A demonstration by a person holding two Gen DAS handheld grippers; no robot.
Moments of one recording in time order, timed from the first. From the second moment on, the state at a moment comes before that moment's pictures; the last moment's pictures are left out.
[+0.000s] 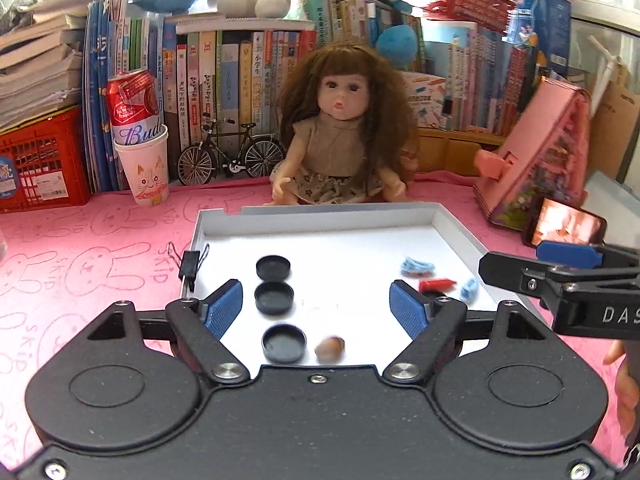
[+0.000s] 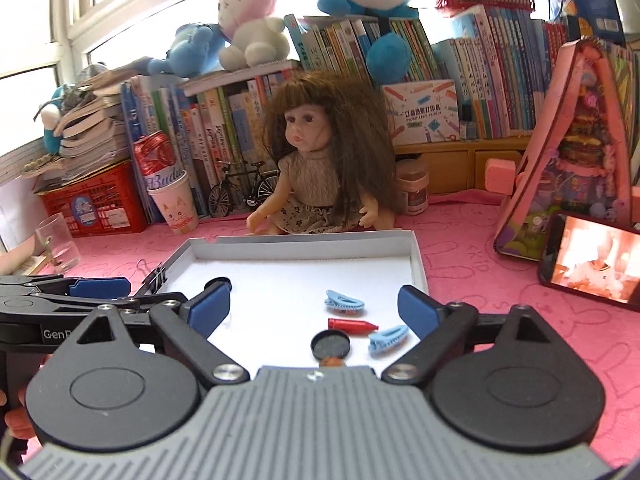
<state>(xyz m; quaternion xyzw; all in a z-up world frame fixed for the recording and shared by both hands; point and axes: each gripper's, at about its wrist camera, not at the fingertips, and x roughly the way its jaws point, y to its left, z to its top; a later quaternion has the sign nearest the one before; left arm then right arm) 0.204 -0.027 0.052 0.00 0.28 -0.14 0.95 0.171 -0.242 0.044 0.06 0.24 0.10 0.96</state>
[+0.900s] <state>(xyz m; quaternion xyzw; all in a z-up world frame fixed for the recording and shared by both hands) 0.061 -0.015 0.023 0.04 0.28 -0.20 0.94 0.045 -0.253 0.017 -0.05 0.19 0.16 0.97</state>
